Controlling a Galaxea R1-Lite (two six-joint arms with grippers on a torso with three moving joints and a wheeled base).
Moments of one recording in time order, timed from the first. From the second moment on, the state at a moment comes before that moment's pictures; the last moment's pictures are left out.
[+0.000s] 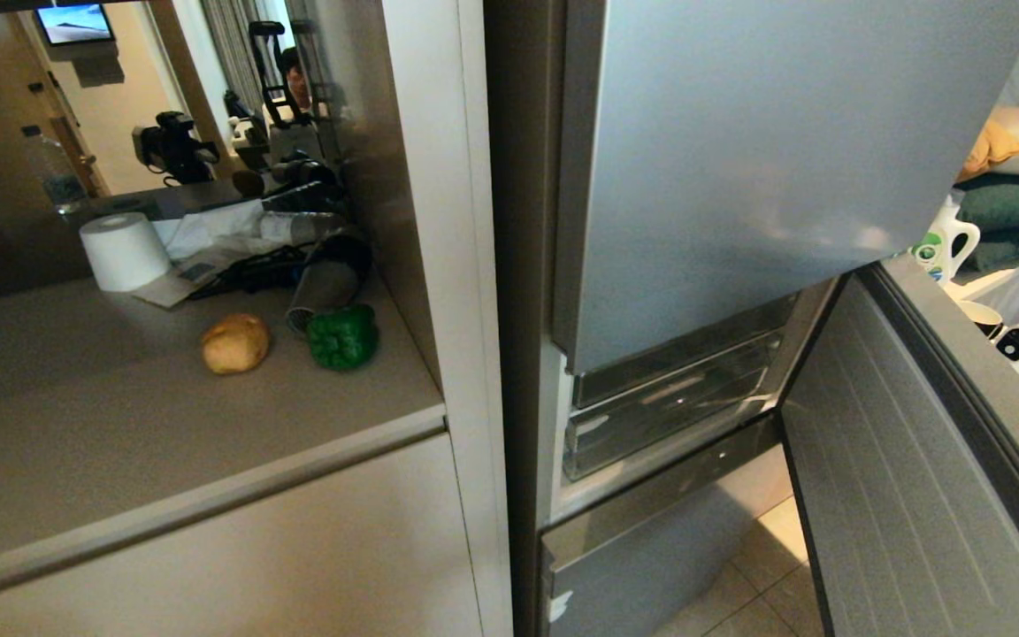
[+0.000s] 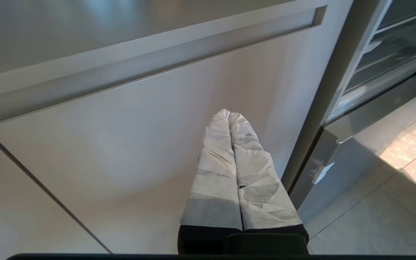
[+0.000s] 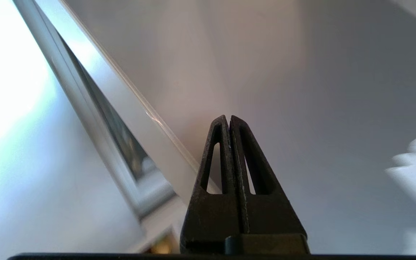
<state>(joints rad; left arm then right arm) -0.01 0.00 0.00 0.00 0.00 0.00 -1.06 1.21 -0.72 0.52 0.87 0.71</state>
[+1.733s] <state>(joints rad) 0.00 0.00 0.00 0.00 0.00 0.00 0.05 1.95 -0.76 -0.72 0.30 0.55</state>
